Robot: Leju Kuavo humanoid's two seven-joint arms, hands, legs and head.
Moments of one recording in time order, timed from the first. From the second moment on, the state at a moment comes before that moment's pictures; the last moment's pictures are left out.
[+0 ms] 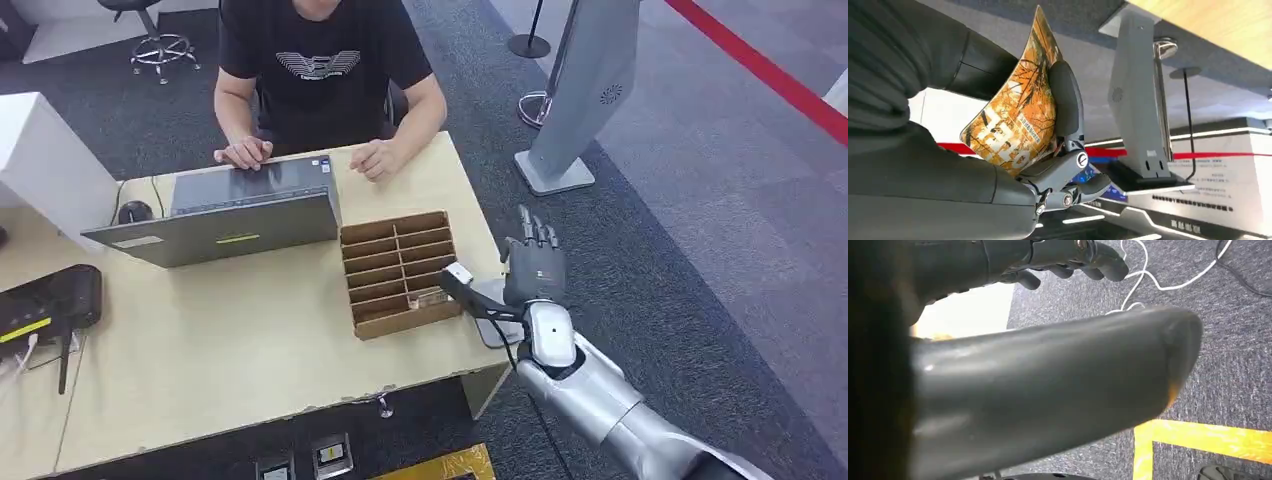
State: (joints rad) left arm -0.07 -0.21 0.06 -0.20 -0.44 0.70 0.25; right arm -0.29 -0.36 0.54 -1.34 1.22 -0.53 0.67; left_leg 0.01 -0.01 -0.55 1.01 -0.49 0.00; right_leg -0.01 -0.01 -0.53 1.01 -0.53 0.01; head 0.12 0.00
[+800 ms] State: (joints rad) left arm -0.07 -0.21 0.10 -0.20 -0.44 0.70 0.25; right arm -0.27 -0.37 0.61 -1.28 1.20 -0.55 0.70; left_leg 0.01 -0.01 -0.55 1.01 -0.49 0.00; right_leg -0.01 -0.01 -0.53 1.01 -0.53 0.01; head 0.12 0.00
